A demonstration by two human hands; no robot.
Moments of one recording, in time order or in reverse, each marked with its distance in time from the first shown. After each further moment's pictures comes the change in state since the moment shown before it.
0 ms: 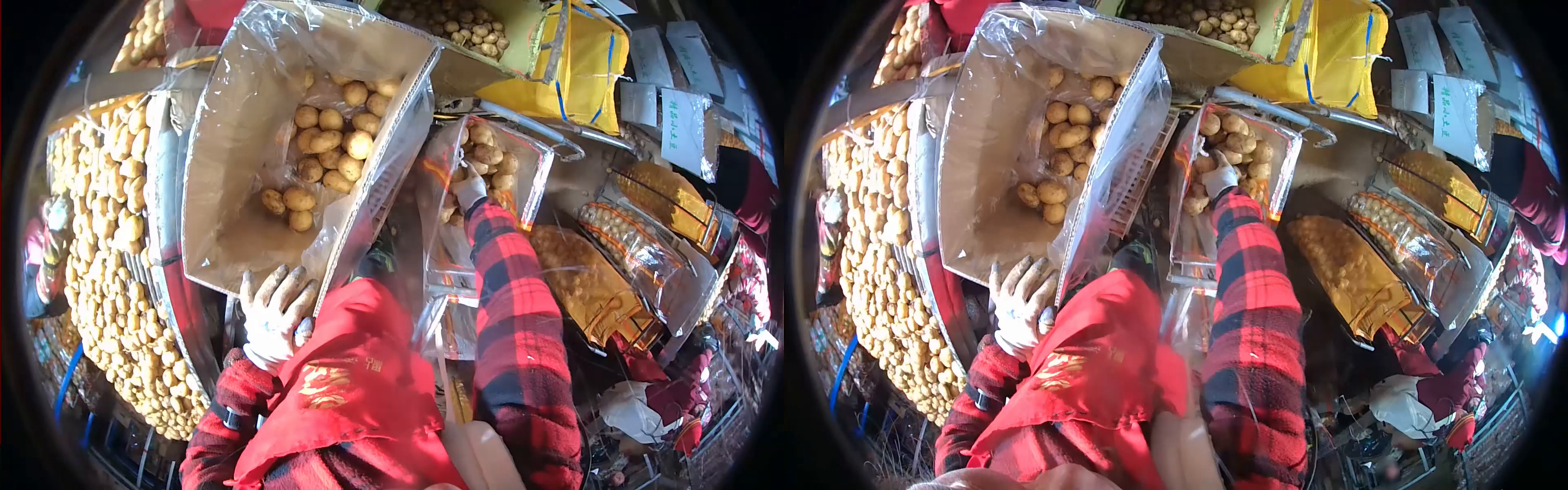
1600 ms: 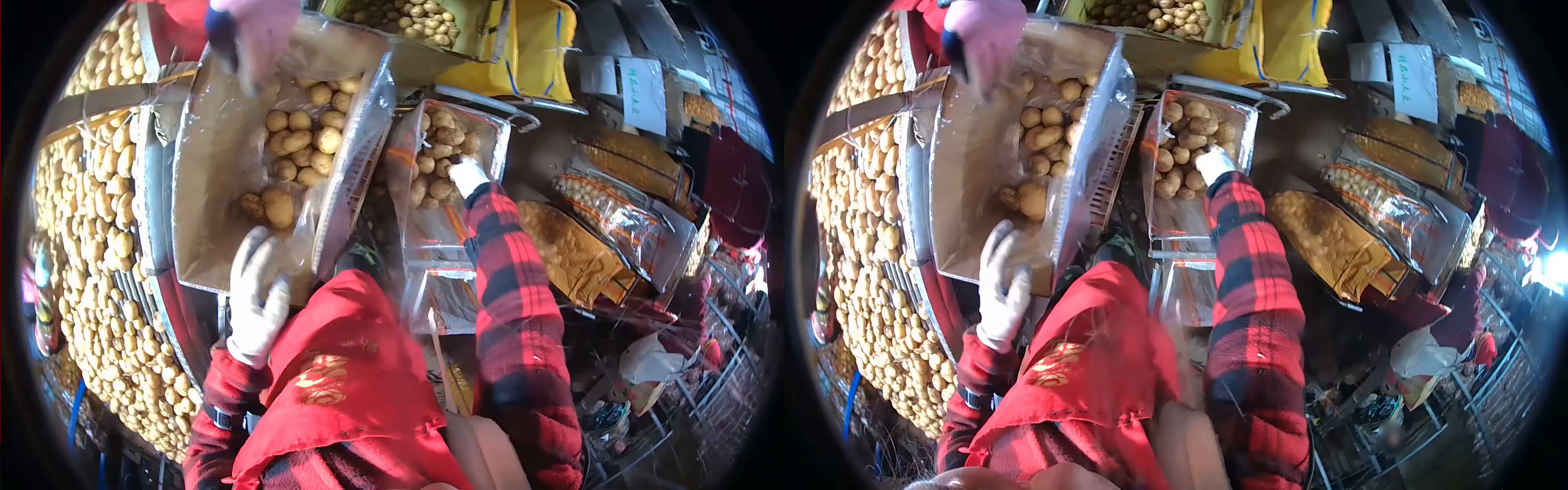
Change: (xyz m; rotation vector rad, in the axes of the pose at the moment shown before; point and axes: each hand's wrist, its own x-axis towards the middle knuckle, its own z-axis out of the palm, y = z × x) left_hand 0.022 -0.010 -0.027 -0.733 0.173 -0.193; right_hand -0.058 -0.058 -0.091 -0.431 -0.061 0.032
